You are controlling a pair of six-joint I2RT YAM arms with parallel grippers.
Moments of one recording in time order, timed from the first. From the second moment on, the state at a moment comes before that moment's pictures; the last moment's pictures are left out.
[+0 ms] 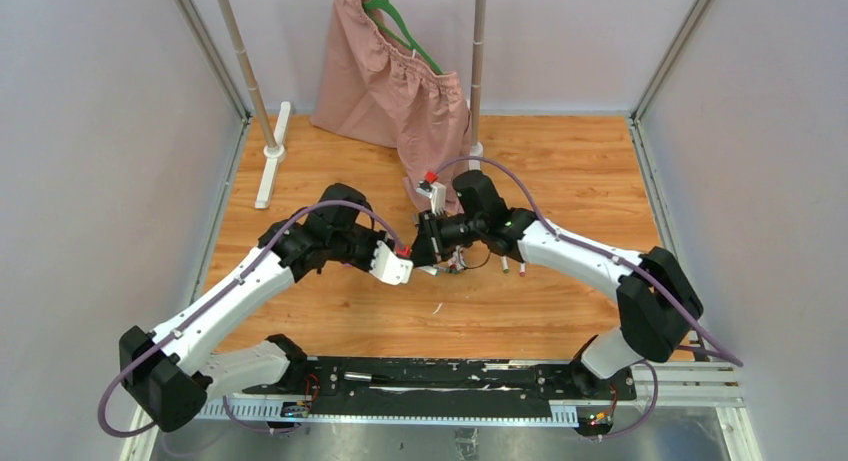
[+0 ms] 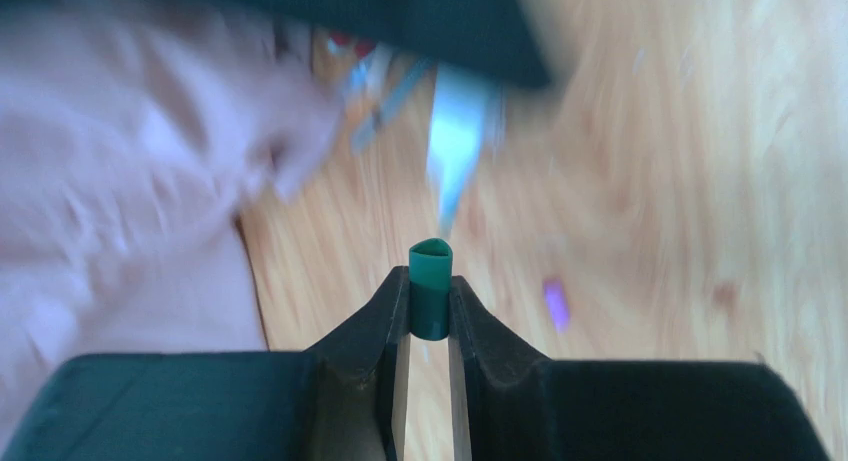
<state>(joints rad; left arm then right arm) -0.64 1.08 0.97 -0.77 0.32 1.30 0.79 1.52 1.04 -0.07 -0.73 0.53</state>
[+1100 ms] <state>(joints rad) -0.34 1.53 0.86 -0.59 0.11 1.11 0.66 1.56 0.83 -0.19 0.33 0.34</state>
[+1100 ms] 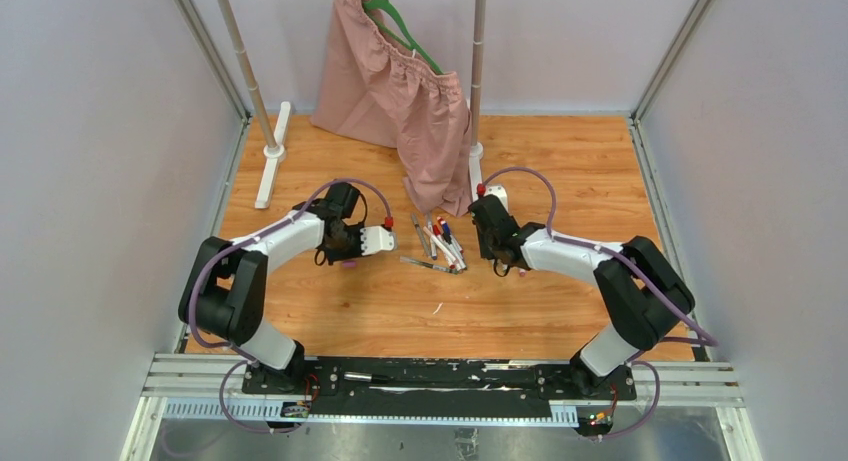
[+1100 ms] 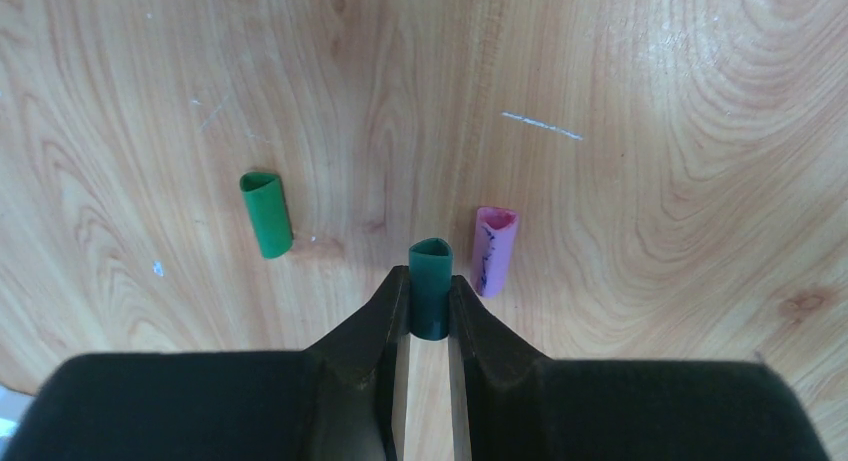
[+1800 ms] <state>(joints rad) -0.32 1.54 0.99 -0.68 0.12 1.08 0.66 1.48 0.77 -0.14 0.35 0.32</state>
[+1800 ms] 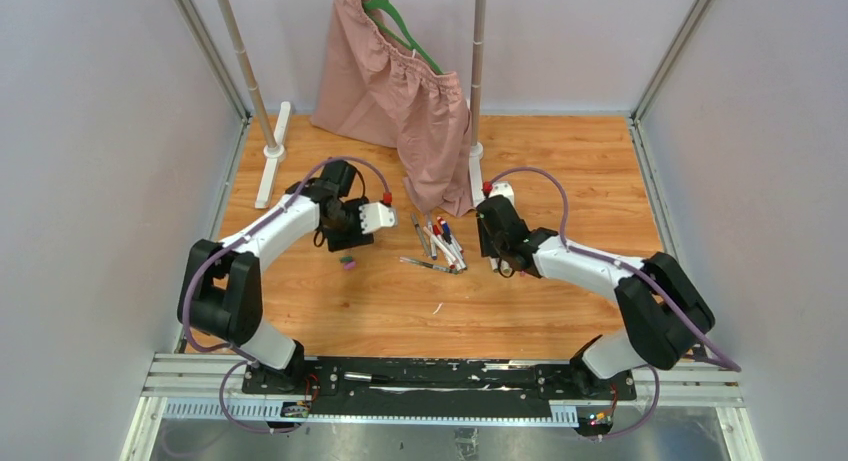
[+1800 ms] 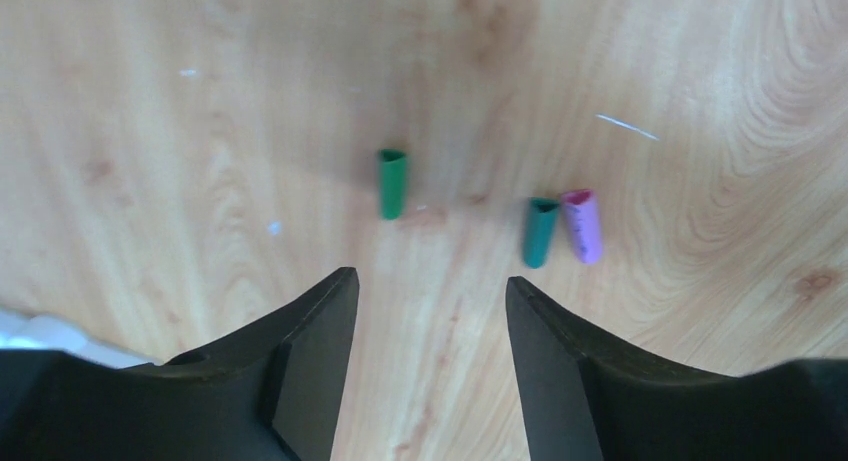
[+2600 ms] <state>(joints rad) -0.26 1.34 1.14 -0.91 0.29 0.88 0.75 1.65 0.86 -0.05 0.14 0.27</state>
